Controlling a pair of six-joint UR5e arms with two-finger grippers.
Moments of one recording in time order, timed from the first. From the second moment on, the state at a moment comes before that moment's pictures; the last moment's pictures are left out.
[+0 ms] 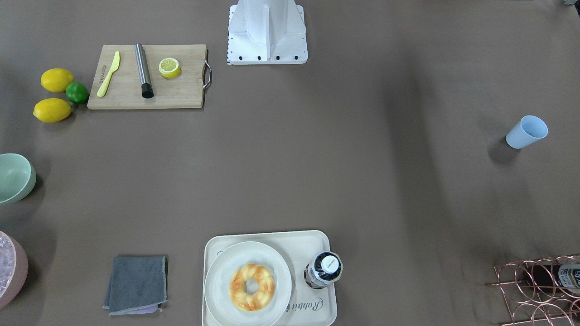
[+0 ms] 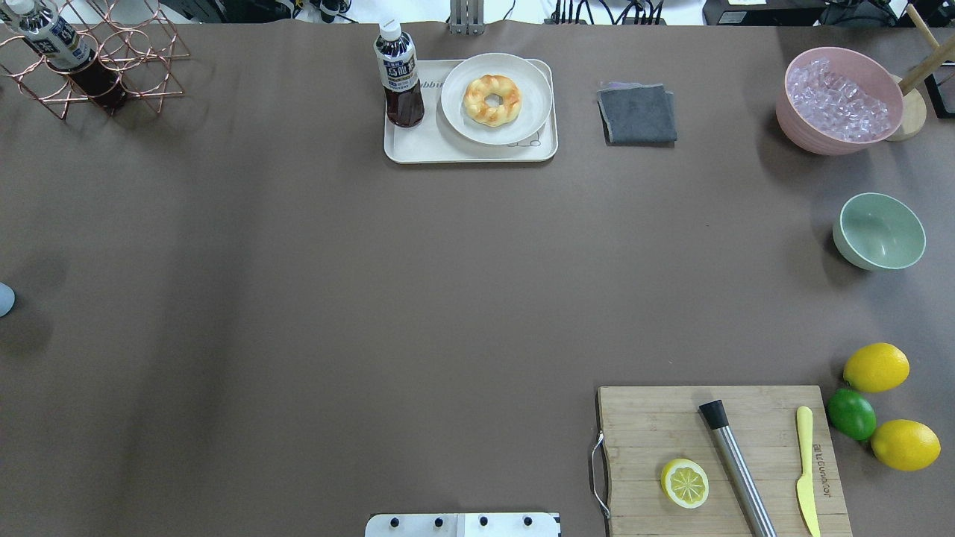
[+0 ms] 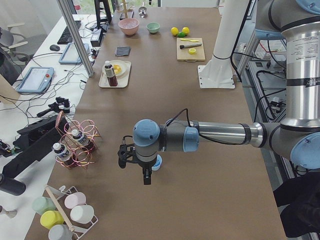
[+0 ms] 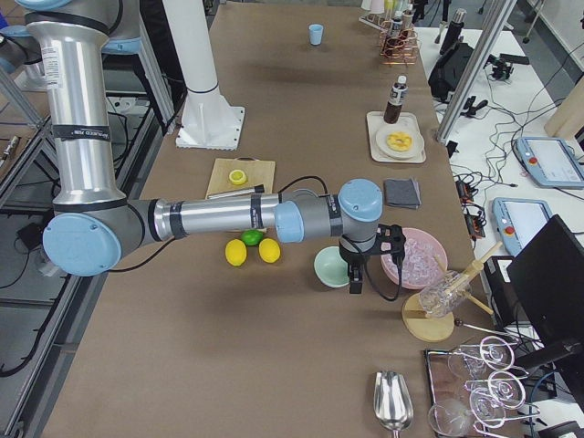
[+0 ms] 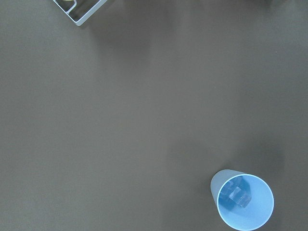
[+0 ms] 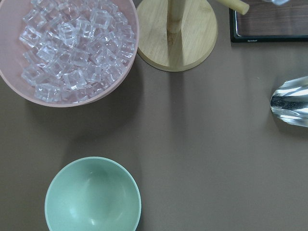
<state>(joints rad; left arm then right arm) -1.66 -1.46 -1.73 -1.54 -2.36 -0.03 1.53 -1.51 1.64 -1.50 2.34 0.19</state>
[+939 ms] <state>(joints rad) -1.66 -1.45 -1.78 -1.53 -2.36 -0.11 1.53 -1.51 1.64 -1.50 2.34 0.19</state>
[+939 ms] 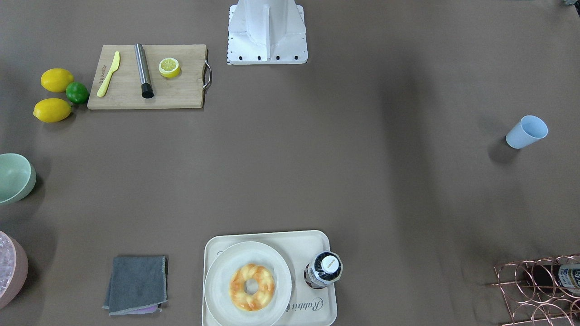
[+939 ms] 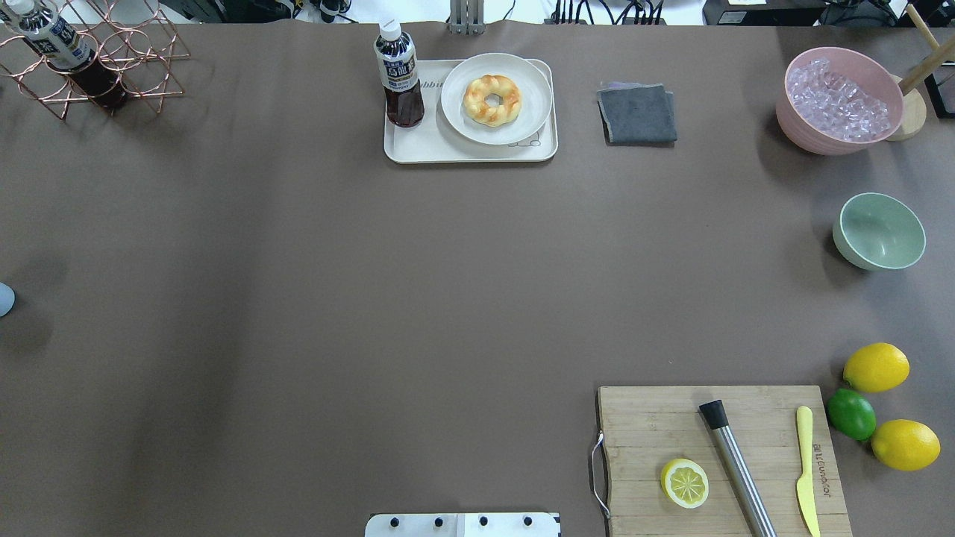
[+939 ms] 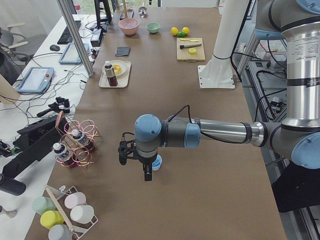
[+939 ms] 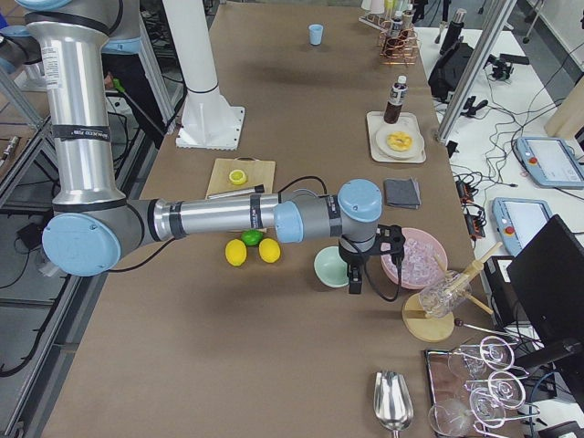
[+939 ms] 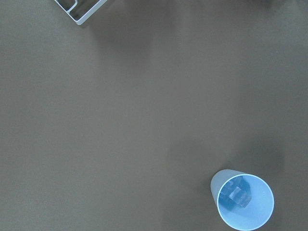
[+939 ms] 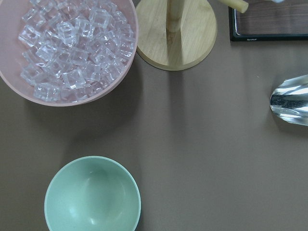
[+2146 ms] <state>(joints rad) -1.53 -1.43 -1.95 -1.52 -2.23 -0.83 1.39 -1.42 1.44 -1.32 2.30 0.26</state>
